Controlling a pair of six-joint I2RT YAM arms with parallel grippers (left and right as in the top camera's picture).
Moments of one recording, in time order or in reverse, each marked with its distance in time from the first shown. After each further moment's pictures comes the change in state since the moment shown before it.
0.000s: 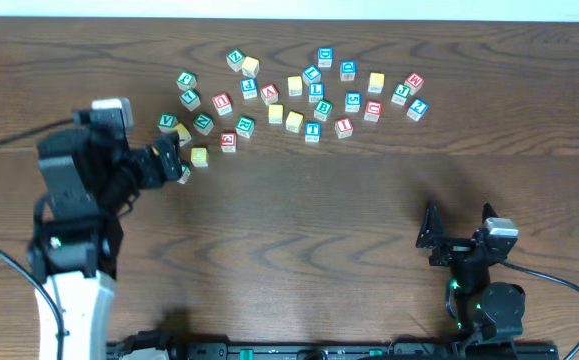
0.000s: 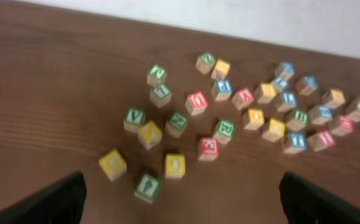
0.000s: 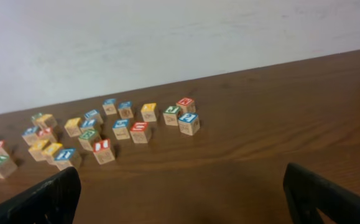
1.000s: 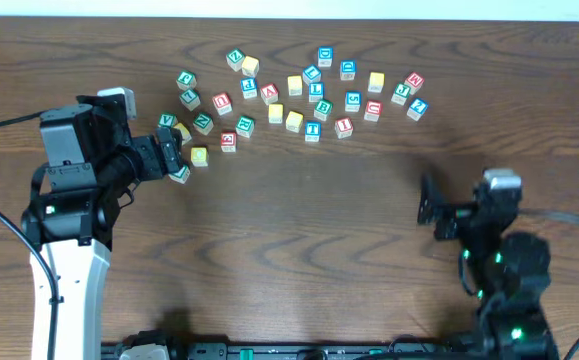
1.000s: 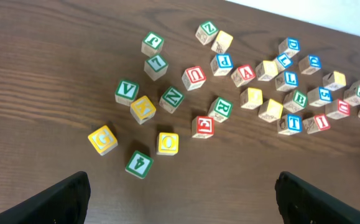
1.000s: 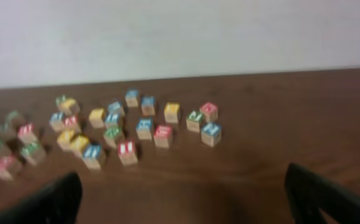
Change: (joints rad) left arm 0.000 0.120 0.104 -0.131 0.021 -0.032; right arm 0.000 0.552 0.455 -0.089 -0.121 -0.089
